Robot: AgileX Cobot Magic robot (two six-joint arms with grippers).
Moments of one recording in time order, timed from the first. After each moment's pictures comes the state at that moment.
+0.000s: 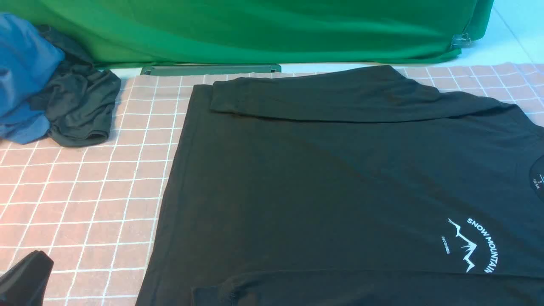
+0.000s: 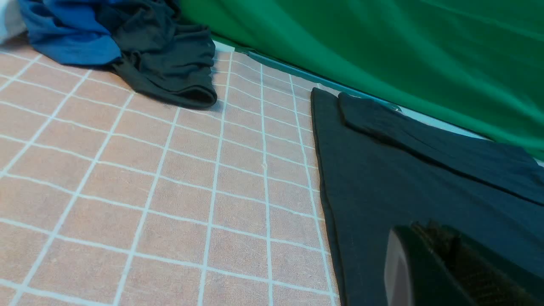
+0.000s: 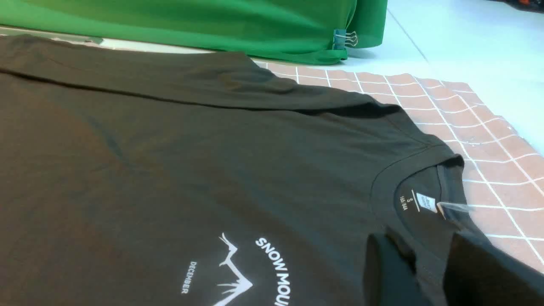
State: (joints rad) right arm 0.00 0.00 0.01 -0.09 0.25 0.02; left arm -0.02 0.00 0.01 -0.04 0.23 -0.27
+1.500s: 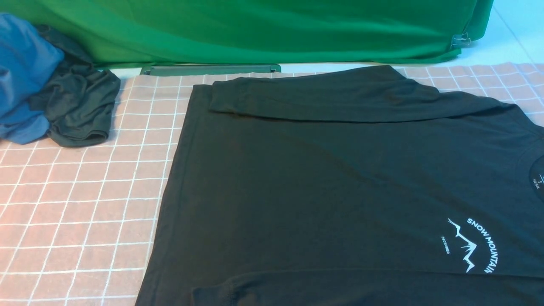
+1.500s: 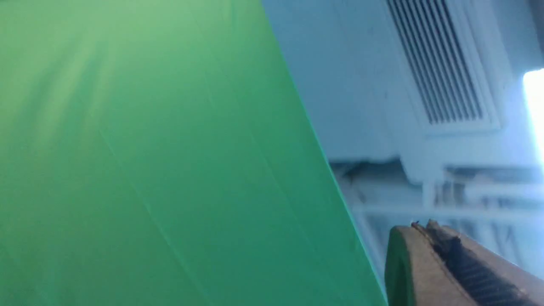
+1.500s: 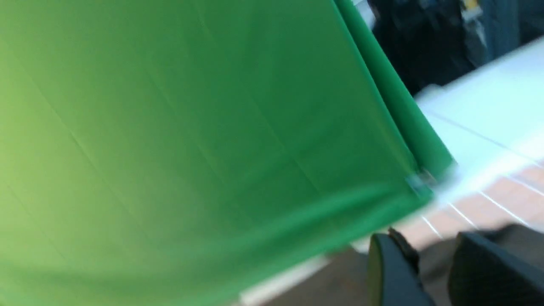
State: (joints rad) right arm 0.00 0.00 0.01 0.06 -0.21 0.52; left arm -0.02 0.08 -0.26 -0.33 -0.41 -0.76
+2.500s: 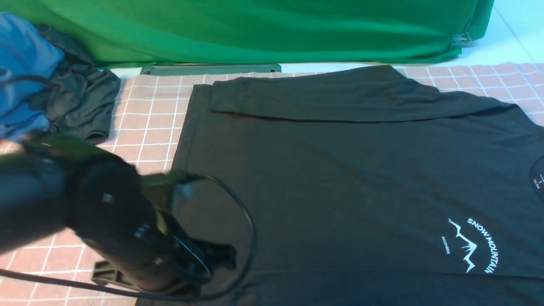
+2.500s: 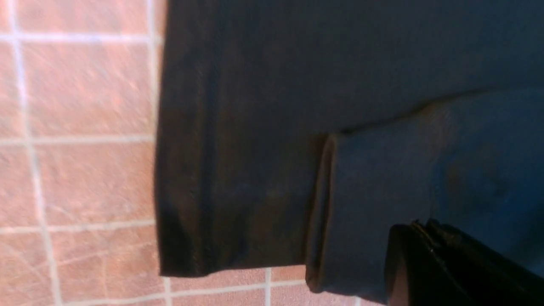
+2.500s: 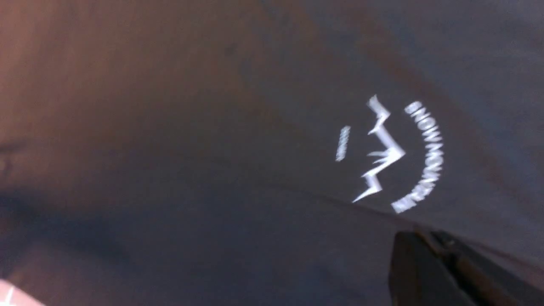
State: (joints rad) right arm 0.25 0.69 -0.59 0.08 0.82 0.10; left arm -0.57 1.40 -0.79 -0.09 0.87 -0.54
